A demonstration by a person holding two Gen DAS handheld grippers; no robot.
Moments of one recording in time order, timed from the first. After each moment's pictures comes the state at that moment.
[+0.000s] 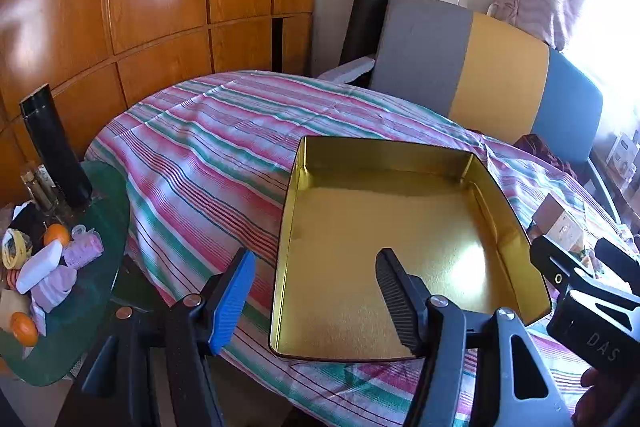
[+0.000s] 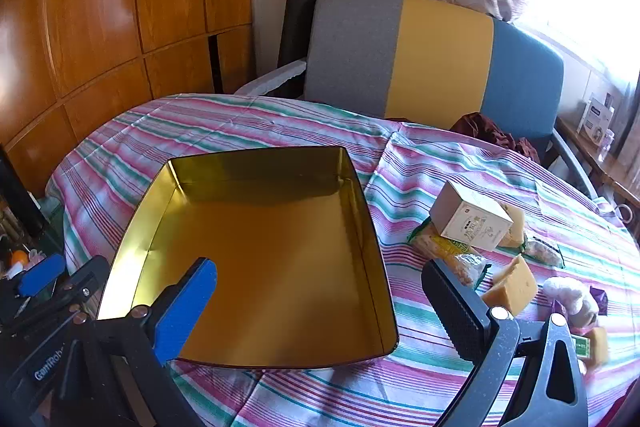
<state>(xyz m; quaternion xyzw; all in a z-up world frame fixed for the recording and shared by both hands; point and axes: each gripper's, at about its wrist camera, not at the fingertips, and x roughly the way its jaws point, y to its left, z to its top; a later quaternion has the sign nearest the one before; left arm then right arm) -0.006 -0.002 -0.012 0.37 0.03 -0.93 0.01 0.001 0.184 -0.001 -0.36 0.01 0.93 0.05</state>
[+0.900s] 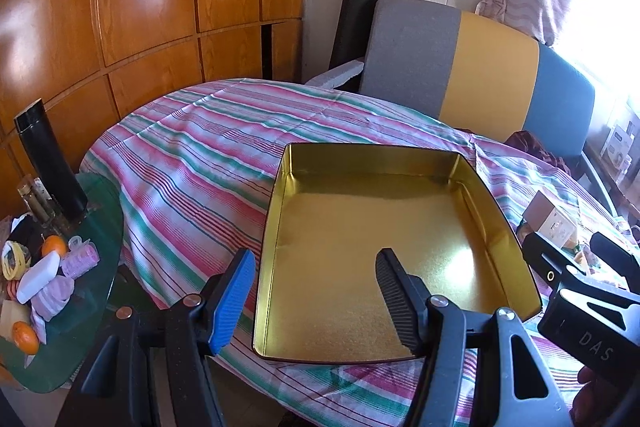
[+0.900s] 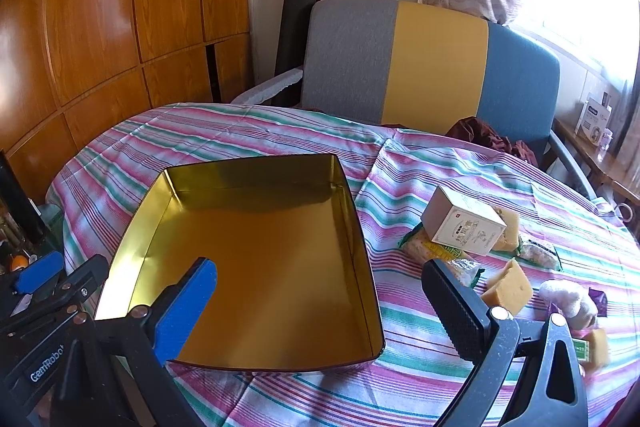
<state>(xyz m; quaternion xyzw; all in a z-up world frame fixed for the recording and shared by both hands) -0.006 0.013 -0.007 0.37 0.02 -0.93 -0.01 0.004 0.195 0.002 -0.34 0.01 0.94 0.05</state>
